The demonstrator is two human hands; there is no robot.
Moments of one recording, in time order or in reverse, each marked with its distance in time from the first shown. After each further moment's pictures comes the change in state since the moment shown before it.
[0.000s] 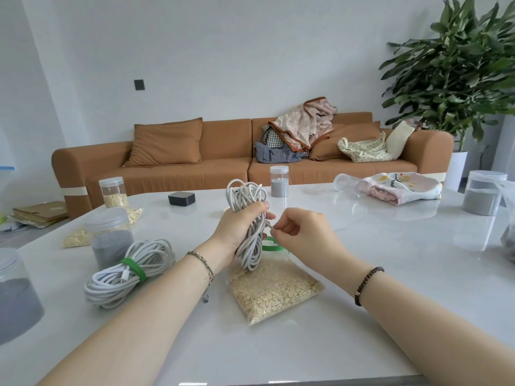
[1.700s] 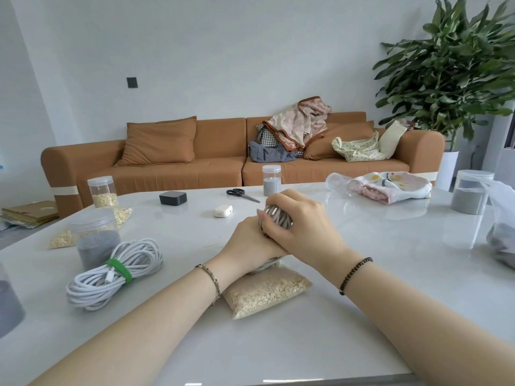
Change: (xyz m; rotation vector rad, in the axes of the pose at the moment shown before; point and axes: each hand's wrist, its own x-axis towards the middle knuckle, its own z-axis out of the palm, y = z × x) left_hand -0.014 -0.011 0.036 0.726 -0.170 0.338; right_hand 0.007 0.000 -0.013 -0.208 0.214 -0.433
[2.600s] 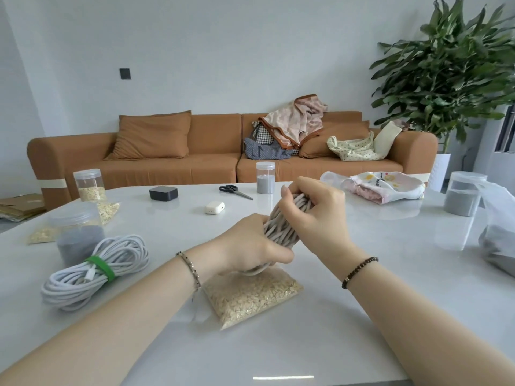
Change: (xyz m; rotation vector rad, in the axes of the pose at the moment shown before) left_hand -0.010 0.023 -0.014 -0.266 -0.313 -0.136; right_hand 0.003 0.007 -0.021 0.188 0.257 0.115
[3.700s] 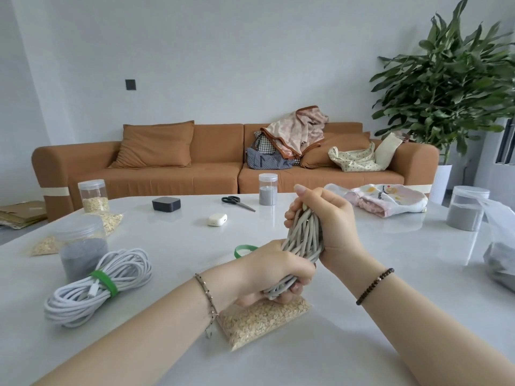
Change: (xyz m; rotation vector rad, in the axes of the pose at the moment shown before) left_hand -0.002 0.016 0.020 -0.408 -0.210 -0.142; right_hand 0.016 -0.017 -0.008 0.935 0.005 0.718
